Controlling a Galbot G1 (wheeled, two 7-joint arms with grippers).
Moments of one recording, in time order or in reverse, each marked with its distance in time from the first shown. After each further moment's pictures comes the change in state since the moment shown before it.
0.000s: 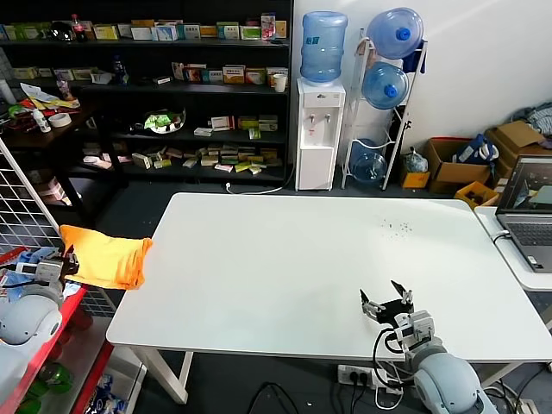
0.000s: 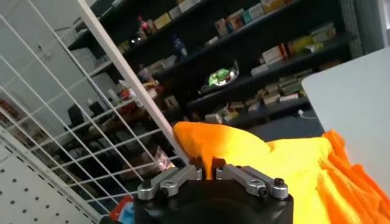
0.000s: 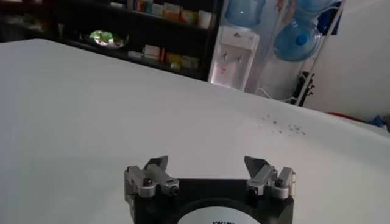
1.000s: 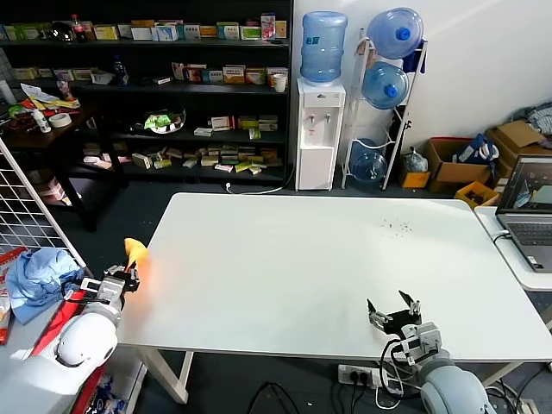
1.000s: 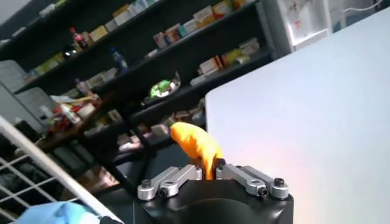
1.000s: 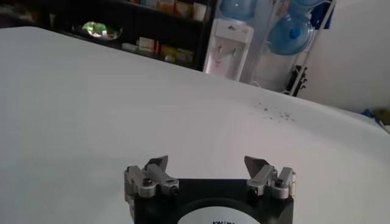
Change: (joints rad) left arm 0.003 -0.116 0.189 -0.191 0.048 0.059 -0.051; right arm -0.064 0.010 0.042 0.009 -0.034 0.015 -0.002
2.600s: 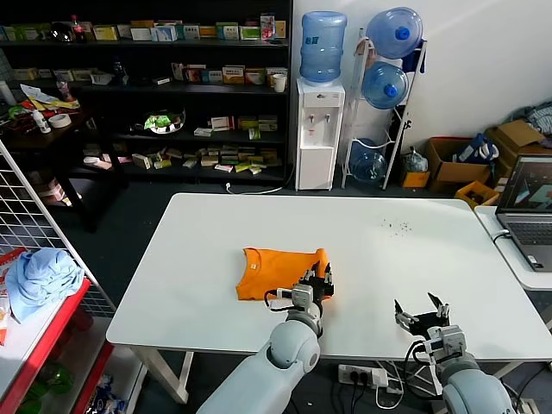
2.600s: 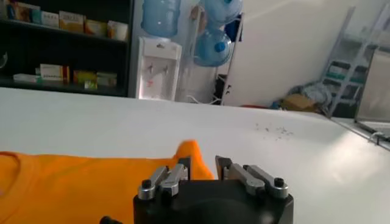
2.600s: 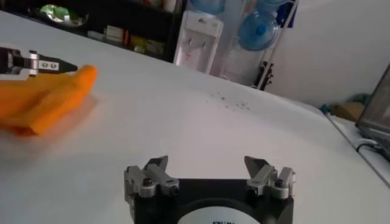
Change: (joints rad) left arm -0.220 -0.868 0.350 0.307 0.083 -0.196 0.000; right arm -0.034 -0.012 0.097 -0.030 -0.015 0.022 0.016
